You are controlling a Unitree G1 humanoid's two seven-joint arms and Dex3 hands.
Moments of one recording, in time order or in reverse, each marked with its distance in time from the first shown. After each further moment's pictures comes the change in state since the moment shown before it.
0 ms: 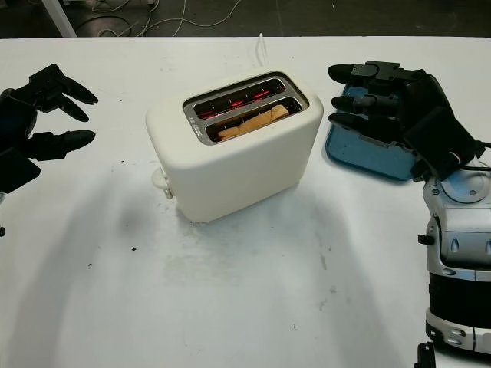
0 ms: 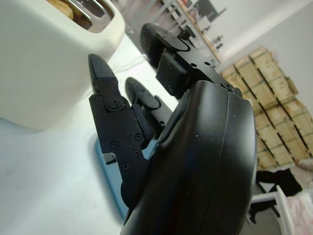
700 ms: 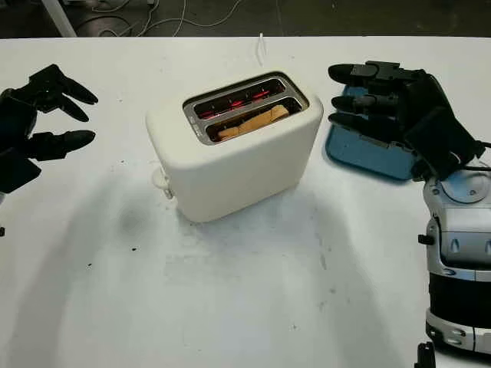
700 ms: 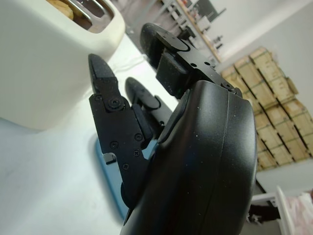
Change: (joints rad) left arm 0.000 0.000 0.000 0.001 0.000 -0.001 0.000; right arm 0.000 0.000 0.000 0.000 0.000 0.000 0.000
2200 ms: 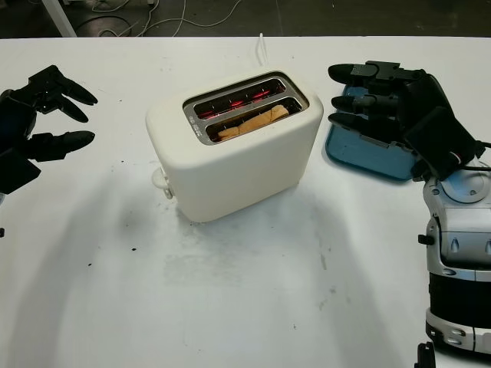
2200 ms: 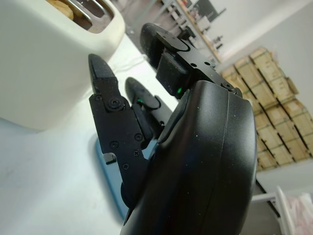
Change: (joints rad) left arm 0.005 0.000 0.003 -0.002 0.000 0.002 0.000; right arm 0.000 0.000 0.000 0.000 0.001 0.000 0.000
